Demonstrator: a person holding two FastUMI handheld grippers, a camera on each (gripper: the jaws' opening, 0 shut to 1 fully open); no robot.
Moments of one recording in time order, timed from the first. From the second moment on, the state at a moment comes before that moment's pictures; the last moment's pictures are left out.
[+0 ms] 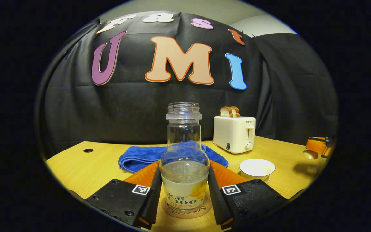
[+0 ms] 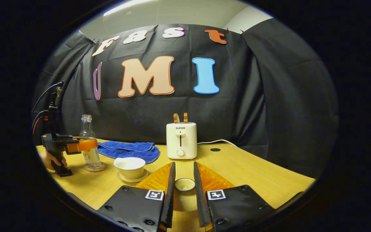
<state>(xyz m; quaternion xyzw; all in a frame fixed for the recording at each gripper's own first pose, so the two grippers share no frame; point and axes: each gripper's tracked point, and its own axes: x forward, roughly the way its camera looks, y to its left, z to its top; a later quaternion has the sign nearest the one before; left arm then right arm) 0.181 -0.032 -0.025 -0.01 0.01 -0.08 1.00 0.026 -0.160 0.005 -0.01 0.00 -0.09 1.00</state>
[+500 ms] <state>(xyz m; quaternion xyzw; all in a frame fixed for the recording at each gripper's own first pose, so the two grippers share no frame) 0.181 -0.031 -0.024 -0.01 0.00 -0.08 1.00 0.025 -0.160 0.005 -0.01 0.00 -0.09 1.00</state>
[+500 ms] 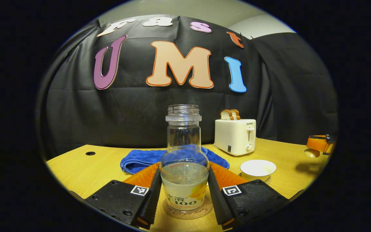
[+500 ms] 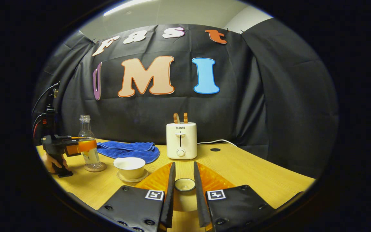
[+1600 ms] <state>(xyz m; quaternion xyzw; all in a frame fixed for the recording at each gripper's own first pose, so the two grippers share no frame) 0.089 0.004 -0.022 -0.01 0.00 -0.01 1.00 0.060 -0.091 0.017 0.02 -0.03 0.00 1.00</state>
